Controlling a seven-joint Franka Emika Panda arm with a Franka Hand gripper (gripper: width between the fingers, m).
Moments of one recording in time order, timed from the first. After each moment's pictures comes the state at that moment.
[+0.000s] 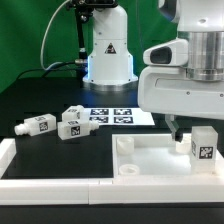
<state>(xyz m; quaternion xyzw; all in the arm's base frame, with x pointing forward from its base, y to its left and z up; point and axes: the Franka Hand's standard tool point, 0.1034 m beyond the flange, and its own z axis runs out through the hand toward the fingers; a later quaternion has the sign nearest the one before) 0.639 0.112 0.071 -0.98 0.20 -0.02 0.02</state>
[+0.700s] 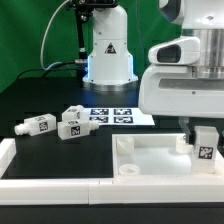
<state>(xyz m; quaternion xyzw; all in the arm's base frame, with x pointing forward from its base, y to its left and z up) 0.644 0.113 0.072 -0.99 0.16 -0.05 0.00</state>
